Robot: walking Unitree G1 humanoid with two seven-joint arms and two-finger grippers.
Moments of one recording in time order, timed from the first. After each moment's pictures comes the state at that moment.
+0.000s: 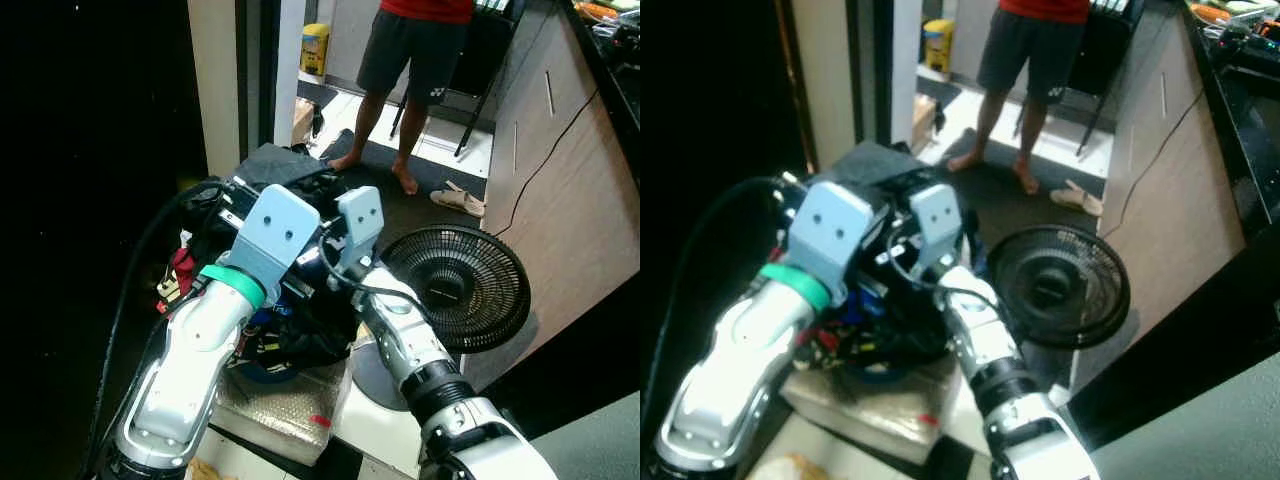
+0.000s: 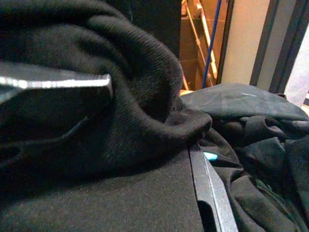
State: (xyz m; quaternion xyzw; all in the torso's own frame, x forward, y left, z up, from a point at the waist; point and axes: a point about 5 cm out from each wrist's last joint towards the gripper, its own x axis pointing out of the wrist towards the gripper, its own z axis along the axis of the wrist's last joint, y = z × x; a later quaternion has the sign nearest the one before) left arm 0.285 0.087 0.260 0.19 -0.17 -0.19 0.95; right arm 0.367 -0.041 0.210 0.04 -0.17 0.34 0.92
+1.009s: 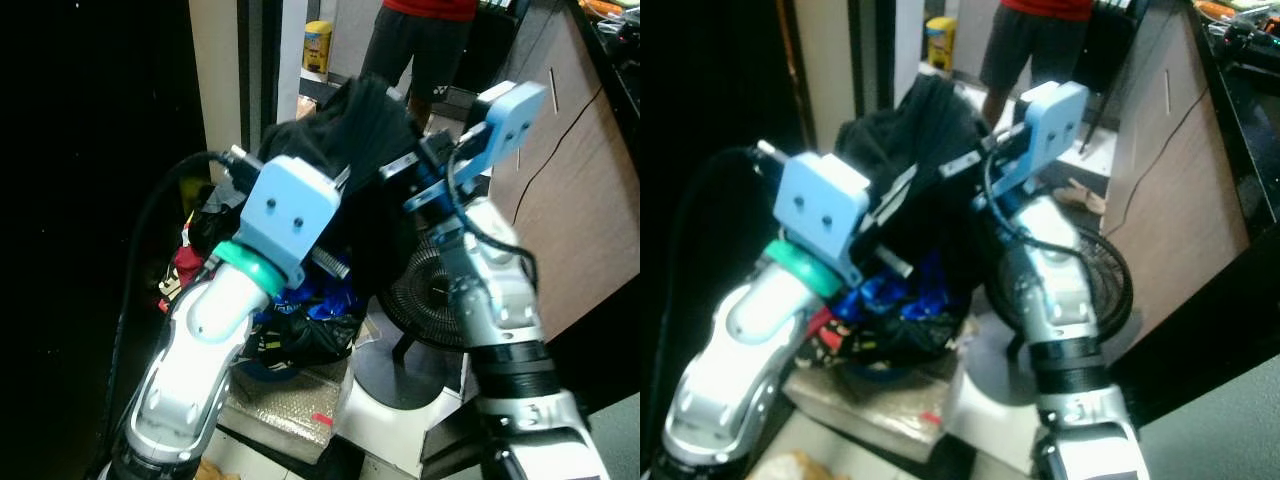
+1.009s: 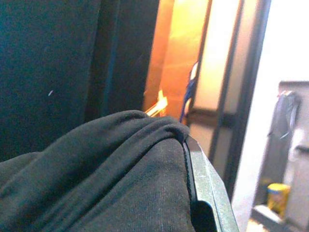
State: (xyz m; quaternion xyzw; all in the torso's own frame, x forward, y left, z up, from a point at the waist) left arm 0.264 0.063 0.311 0.14 -0.32 -0.25 0.90; right arm 0.327 -0.114 0.344 0.02 -0.42 0.28 0.87
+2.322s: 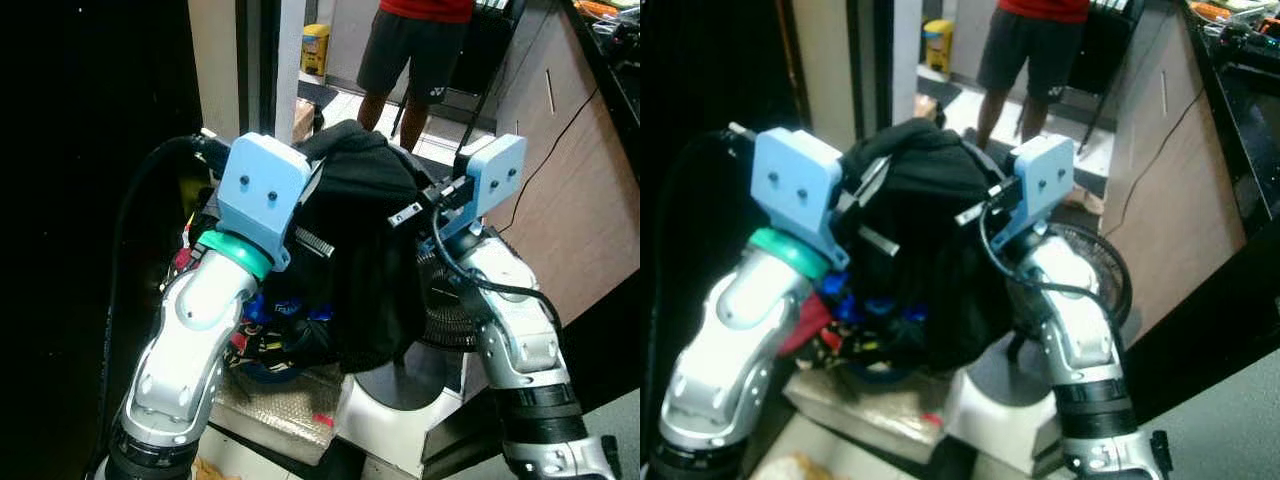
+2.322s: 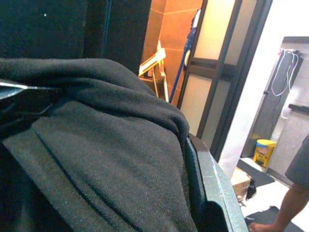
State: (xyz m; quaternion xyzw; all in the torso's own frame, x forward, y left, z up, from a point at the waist) left arm 0.276 0.081 0.306 0.12 -0.30 -0.21 0.92; right arm 0.326 -0.119 0.291 -0.04 -0.31 0.28 0.91
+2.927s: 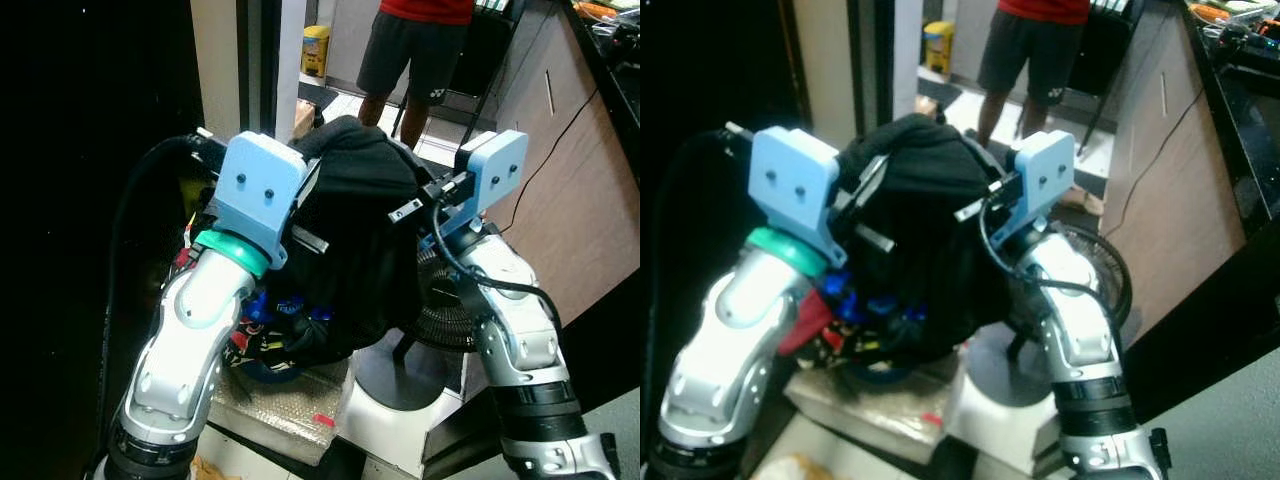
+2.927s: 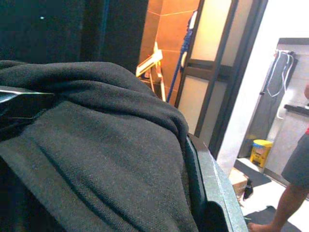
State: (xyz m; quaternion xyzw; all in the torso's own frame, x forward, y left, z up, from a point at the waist) left arm 0.278 0.087 0.306 0.11 -0.30 -0.19 0.93; right arm 0.327 -0.123 0.292 -0.03 -0.31 0.27 0.91
